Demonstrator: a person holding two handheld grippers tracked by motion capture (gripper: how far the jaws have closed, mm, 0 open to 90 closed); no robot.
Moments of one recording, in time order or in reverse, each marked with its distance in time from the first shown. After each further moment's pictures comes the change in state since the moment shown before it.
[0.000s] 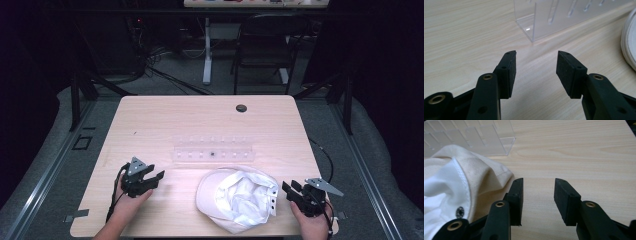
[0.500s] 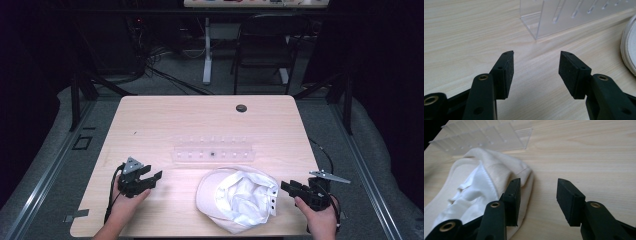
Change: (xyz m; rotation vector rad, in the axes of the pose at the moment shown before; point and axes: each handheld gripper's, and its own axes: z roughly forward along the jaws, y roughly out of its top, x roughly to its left) left arm 0.002 -0.003 -0.003 0.016 -0.007 -0.057; right arm -0.006 0.027 -0.007 0.168 0.165 0.103
